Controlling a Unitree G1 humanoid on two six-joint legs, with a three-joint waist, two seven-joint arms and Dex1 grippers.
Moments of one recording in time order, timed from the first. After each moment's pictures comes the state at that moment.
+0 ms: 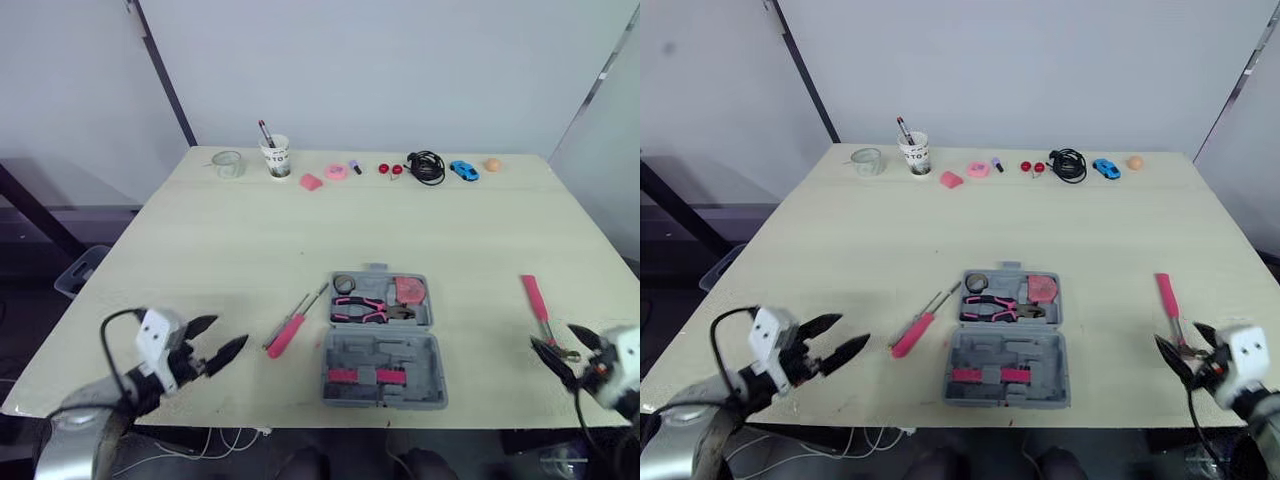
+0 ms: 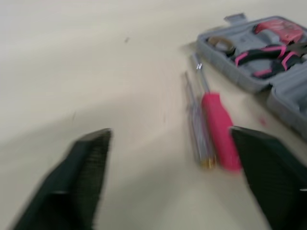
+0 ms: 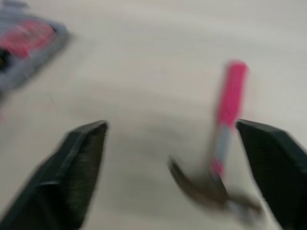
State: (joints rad) left arm 0.28 0.57 0.42 -0.10 -0.39 0.20 -0.89; right arm 0.34 -0.53 -0.49 -0.02 0.41 0.10 0.72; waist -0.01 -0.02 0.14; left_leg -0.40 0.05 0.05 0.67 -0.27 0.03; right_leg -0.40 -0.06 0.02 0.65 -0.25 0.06
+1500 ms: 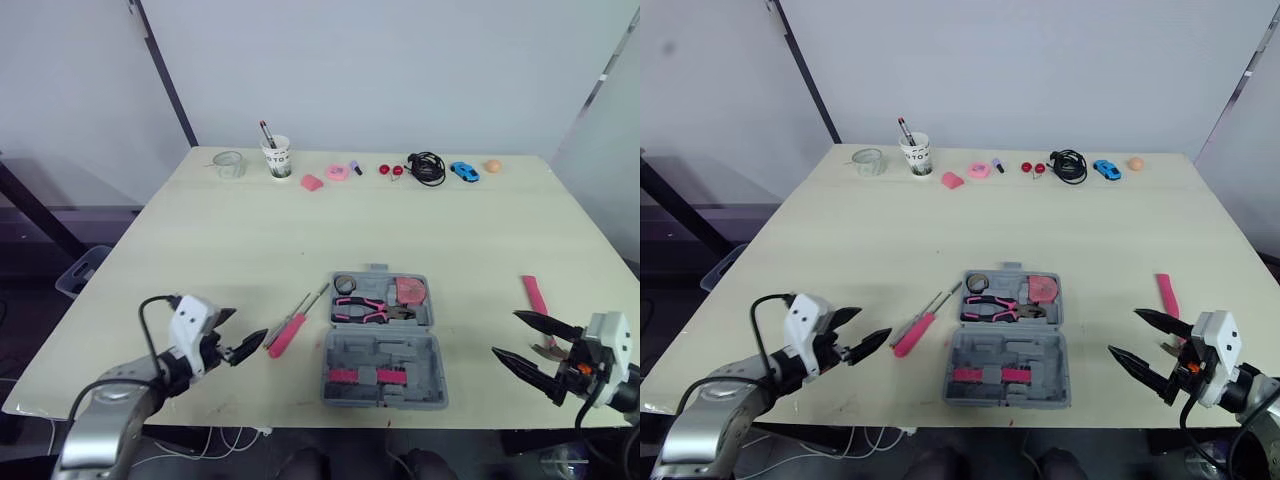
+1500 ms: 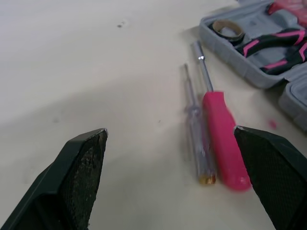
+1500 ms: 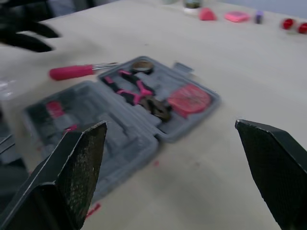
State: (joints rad) left arm 0.05 0.62 0.19 -0.14 -0.33 0.41 -0.72; right arm 0.26 -0.67 -0.32 -0.27 0.60 0.14 1.08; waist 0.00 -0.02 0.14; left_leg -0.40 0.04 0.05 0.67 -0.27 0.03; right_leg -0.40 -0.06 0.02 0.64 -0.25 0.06
